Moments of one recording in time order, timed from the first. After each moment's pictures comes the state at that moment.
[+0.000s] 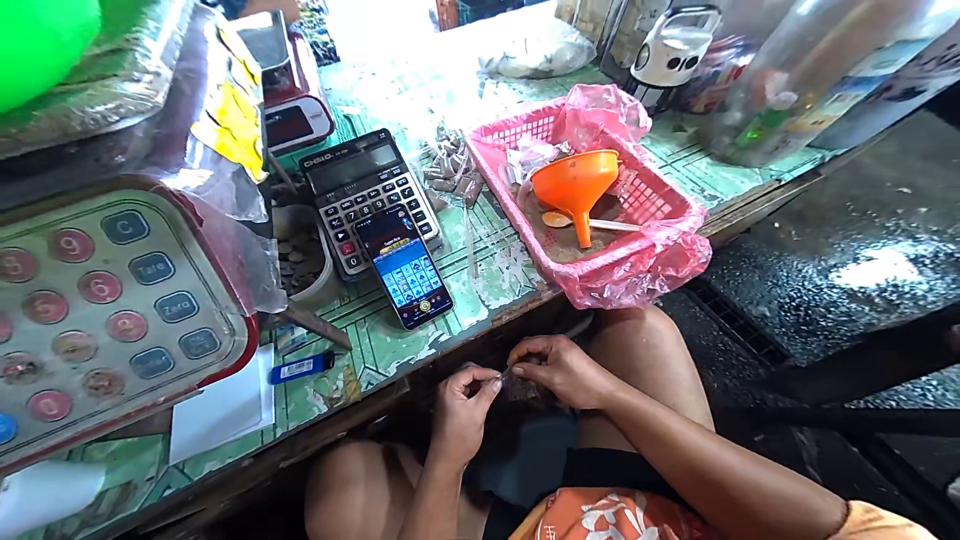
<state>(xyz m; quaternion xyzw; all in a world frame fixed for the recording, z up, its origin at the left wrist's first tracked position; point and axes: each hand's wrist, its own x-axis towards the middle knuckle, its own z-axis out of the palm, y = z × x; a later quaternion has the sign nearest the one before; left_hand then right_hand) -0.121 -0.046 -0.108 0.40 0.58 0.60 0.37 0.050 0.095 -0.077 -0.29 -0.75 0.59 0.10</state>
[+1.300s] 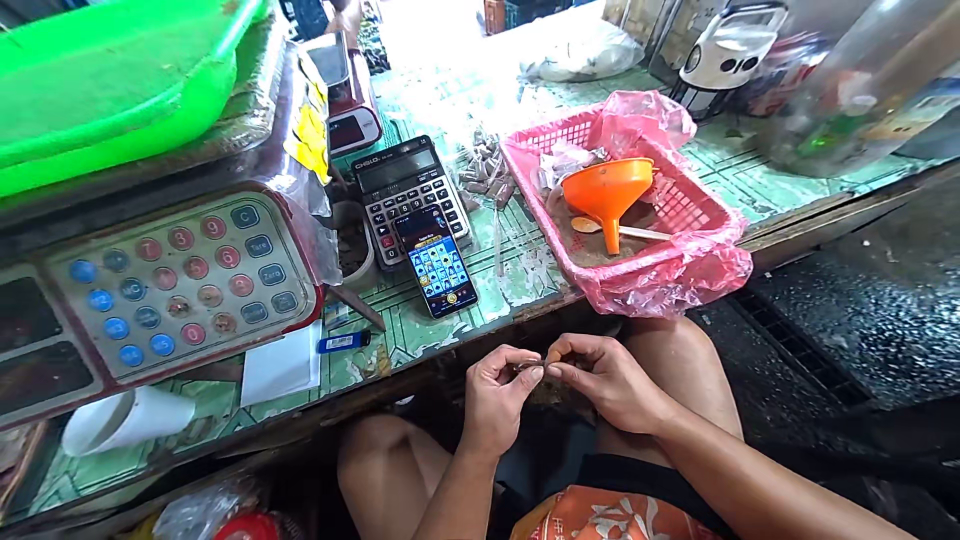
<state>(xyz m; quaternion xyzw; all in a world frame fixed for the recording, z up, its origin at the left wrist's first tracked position) -0.092 -0.035 -0.047 0.37 0.51 0.68 0.37 0.064 0.083 -0.035 -0.18 -0.74 0.60 0.26</state>
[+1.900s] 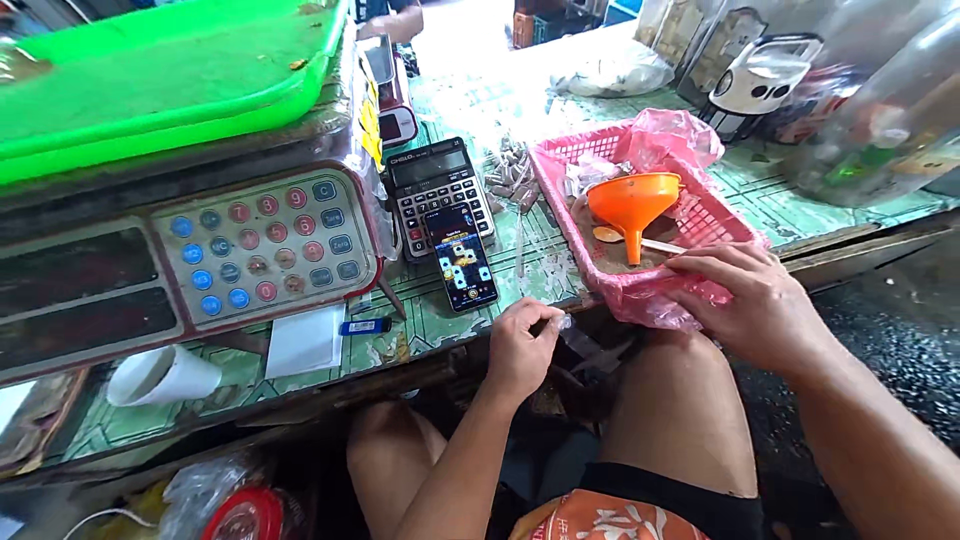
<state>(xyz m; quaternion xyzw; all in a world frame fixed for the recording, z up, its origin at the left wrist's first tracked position) -0.110 0.020 -0.031 0.53 0.60 0.58 0.15 0.134 0.190 0.034 -0.29 -0.91 0.08 0.28</state>
